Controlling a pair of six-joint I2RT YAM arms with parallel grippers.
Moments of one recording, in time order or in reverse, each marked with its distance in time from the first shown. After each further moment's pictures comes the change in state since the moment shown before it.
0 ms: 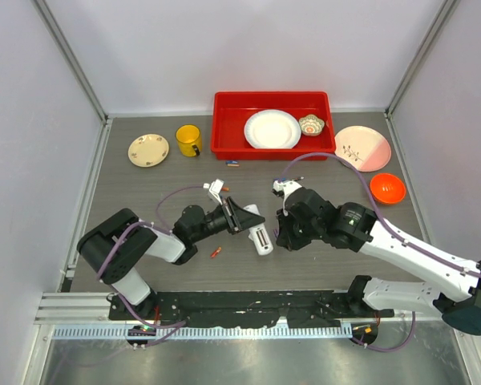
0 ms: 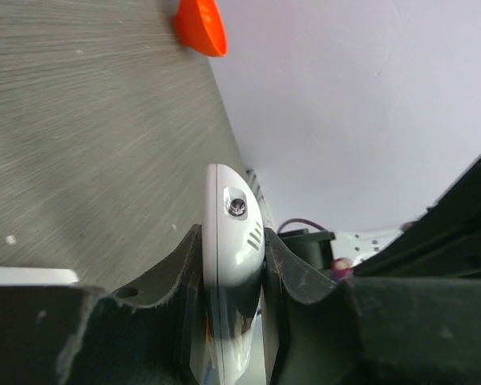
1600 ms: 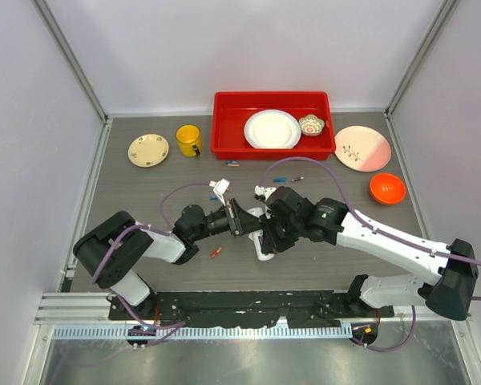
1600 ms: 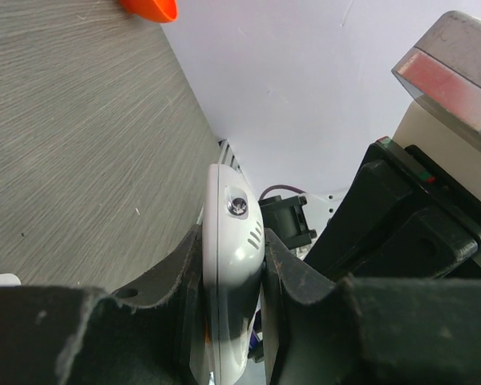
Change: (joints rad) left arm -0.023 -0.036 0.034 0.015 0.138 0.003; right arm 0.001 0.169 -0.026 0.104 -0.183 0.015
